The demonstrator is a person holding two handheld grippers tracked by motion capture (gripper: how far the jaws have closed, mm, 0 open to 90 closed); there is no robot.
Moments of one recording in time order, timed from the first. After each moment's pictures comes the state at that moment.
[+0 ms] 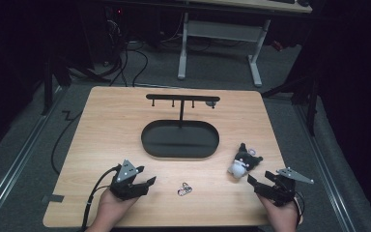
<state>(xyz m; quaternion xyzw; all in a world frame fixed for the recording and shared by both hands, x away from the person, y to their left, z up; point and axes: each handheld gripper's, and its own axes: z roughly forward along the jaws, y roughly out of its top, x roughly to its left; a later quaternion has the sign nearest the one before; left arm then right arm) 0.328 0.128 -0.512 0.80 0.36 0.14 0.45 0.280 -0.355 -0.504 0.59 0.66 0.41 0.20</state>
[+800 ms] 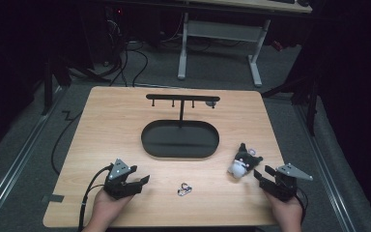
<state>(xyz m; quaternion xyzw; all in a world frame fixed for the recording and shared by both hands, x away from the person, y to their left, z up) 0.327 0.148 -0.517 0.79 0.39 0.14 0.45 0.295 -0.369 -0.507 0.55 0.70 0.38 0.26</state>
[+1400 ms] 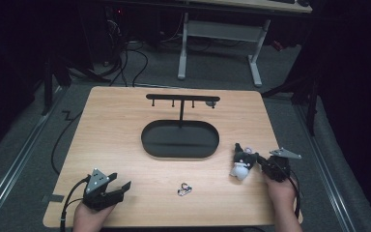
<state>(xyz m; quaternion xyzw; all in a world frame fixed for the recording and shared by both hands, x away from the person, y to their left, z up) 0.297 0.193 -0.517 0.77 0.43 0.18 0.44 0.358 -0.376 -0.521 0.57 0.71 0.33 0.25</state>
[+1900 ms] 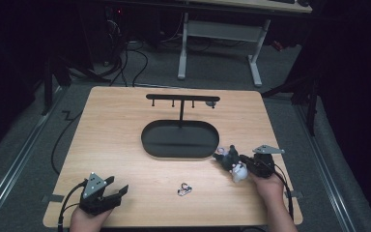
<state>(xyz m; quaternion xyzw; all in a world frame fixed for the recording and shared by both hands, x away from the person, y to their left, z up) 0.287 0.197 -0.518 0.77 0.43 0.18 0.44 0.371 -0.337 -0.522 0.50 0.77 0.36 0.19</state>
